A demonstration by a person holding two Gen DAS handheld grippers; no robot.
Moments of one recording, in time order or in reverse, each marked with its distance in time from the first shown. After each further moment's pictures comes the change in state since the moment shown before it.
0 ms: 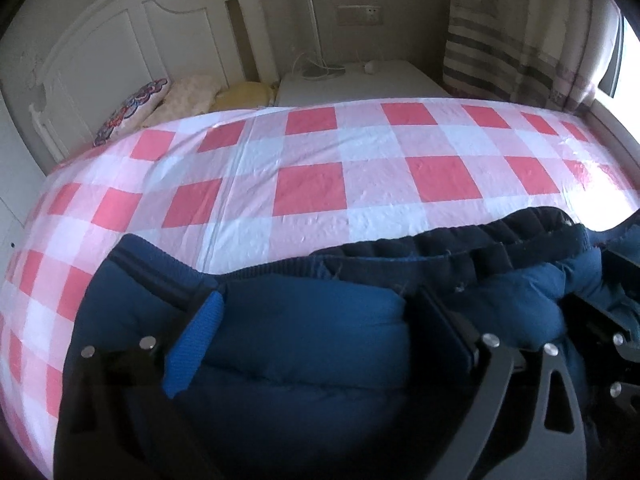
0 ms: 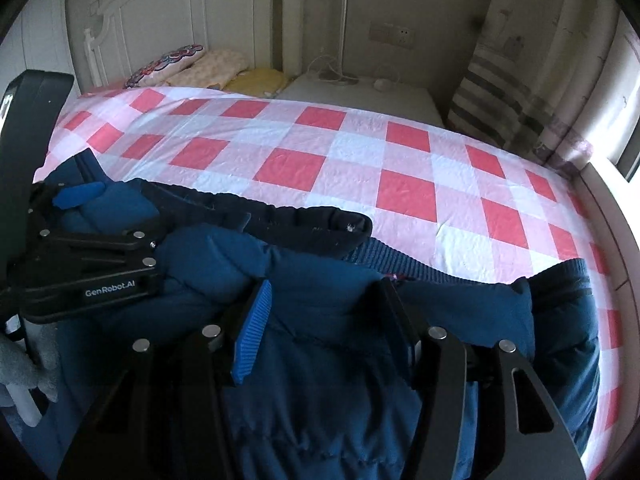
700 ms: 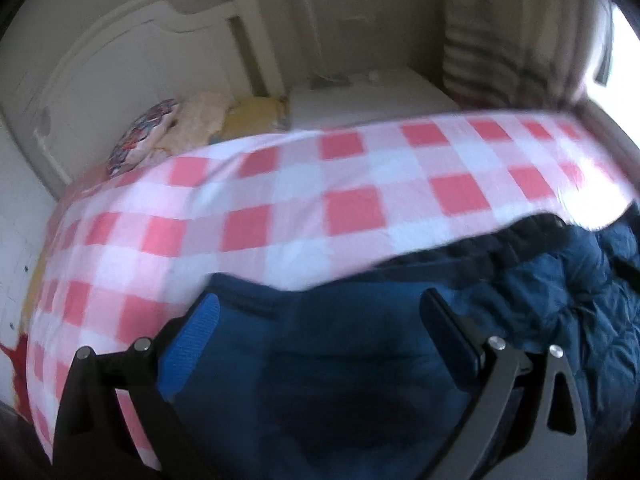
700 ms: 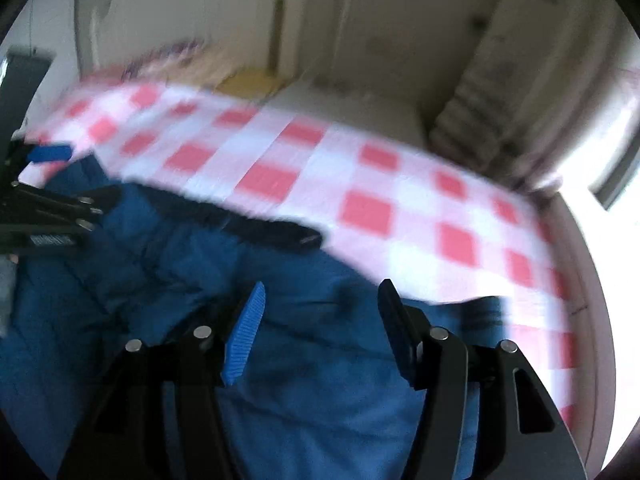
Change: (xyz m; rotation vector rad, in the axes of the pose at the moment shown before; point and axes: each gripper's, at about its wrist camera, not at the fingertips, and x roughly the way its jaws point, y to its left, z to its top) left arm -0.048 0.049 0.016 0.050 -0.013 0.049; right arm -0.047 -0.026 0.006 -0.054 -0.040 -0.066
